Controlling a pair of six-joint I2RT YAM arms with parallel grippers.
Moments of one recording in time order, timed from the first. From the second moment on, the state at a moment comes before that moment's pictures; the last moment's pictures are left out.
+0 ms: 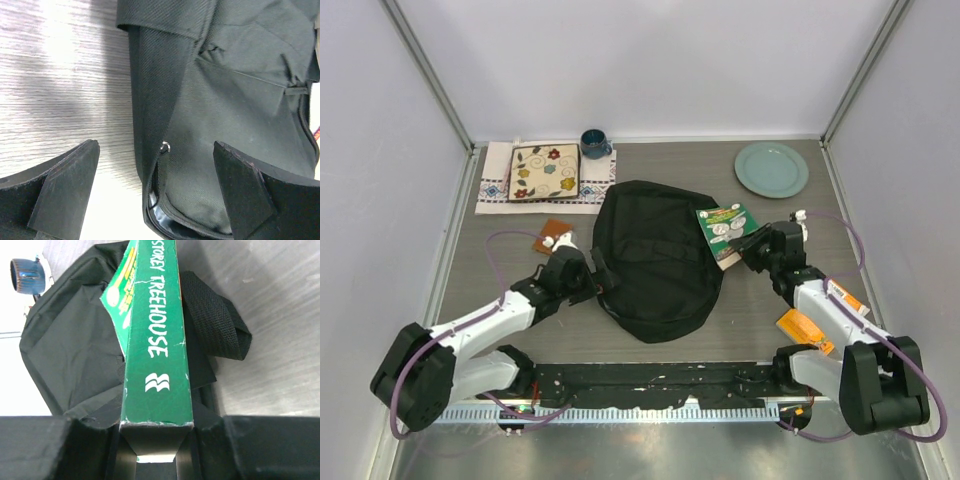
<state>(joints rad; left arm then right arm) -0.61 1.13 0.46 -0.10 -0.05 -0.92 0.17 1.07 0.45 0.01 -0.02 1.02</state>
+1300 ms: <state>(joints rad) -1.18 1.49 1.18 -0.56 0.03 -0.12 0.08 0.53 0.72 -0.71 -0.09 0.82</state>
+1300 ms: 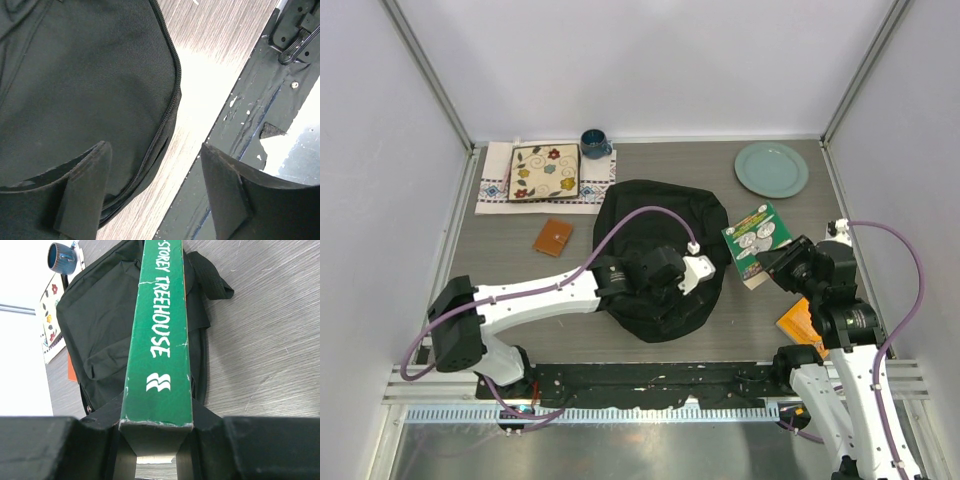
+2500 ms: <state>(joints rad) -1.19 1.64 1.24 -0.53 -0.04 -0.13 0.08 0.53 0.73 -0.75 -0.09 0.81</state>
